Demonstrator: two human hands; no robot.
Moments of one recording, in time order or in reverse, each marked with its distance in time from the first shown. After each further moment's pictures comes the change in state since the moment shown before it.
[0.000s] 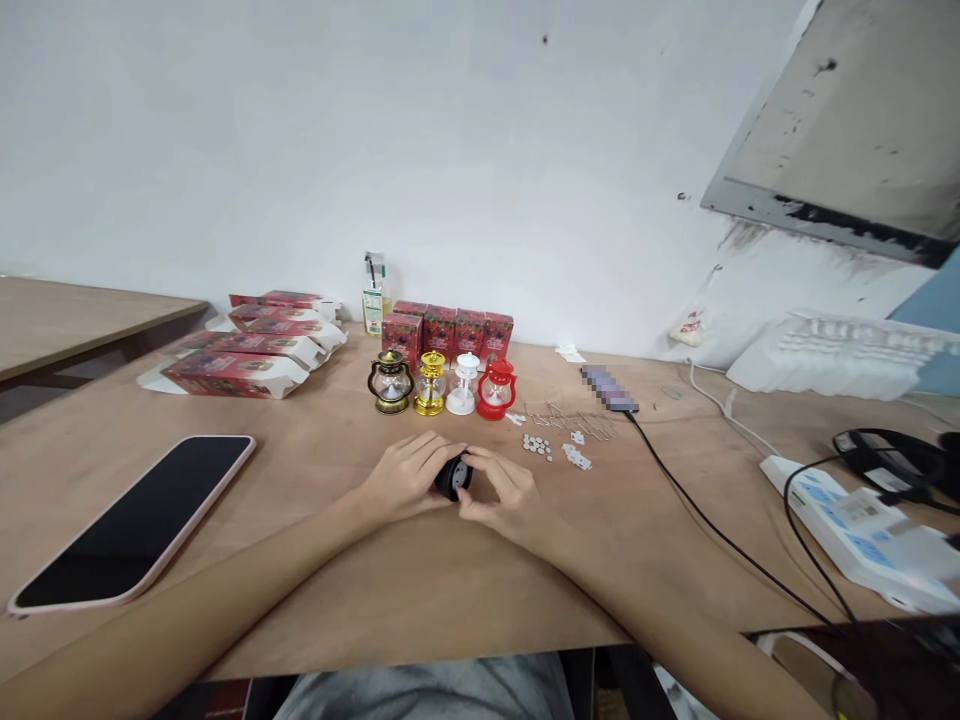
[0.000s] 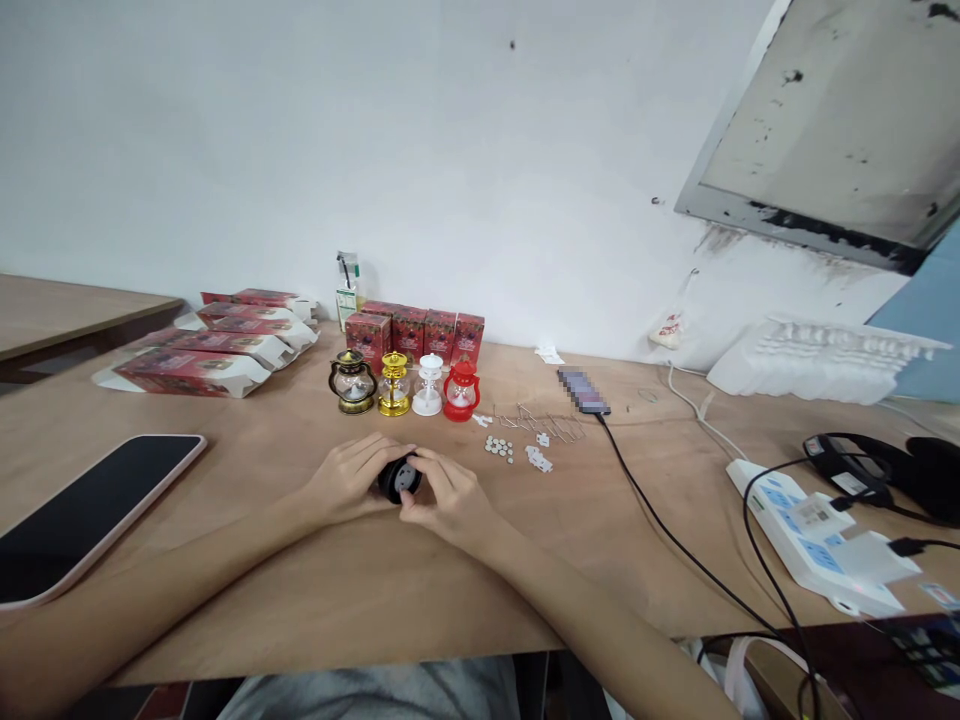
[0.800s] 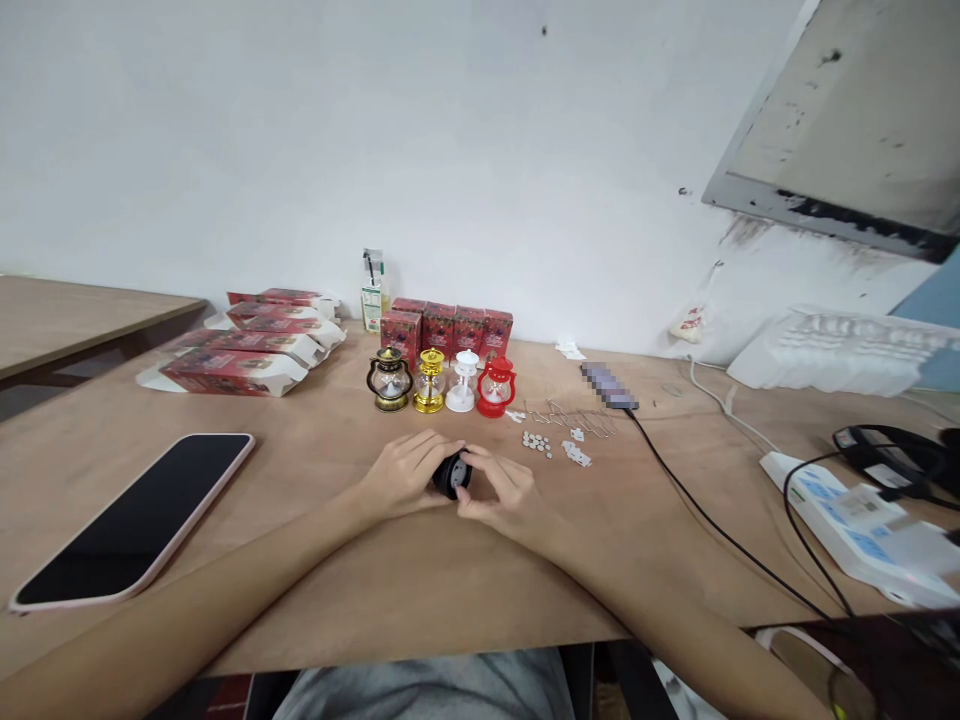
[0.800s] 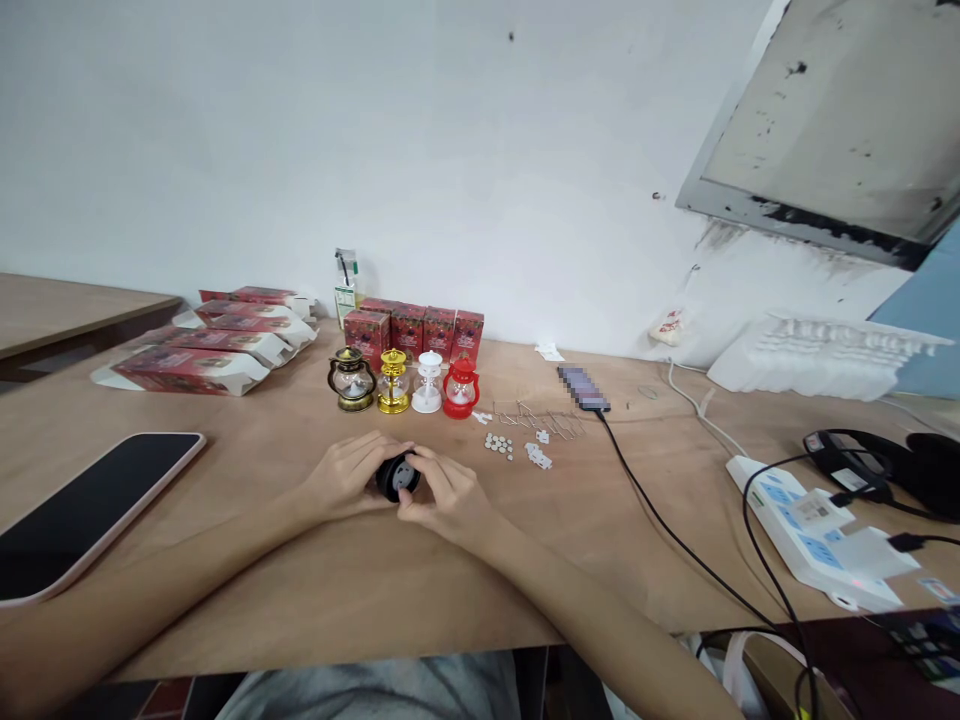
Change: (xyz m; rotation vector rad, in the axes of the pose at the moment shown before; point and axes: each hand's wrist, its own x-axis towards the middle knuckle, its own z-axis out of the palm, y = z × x) left_hand 0.002 0.001 -0.003 -0.026 0.057 0.035; right_hand 0.004 -0.004 -0.001 -0.054 0.048 -0.064
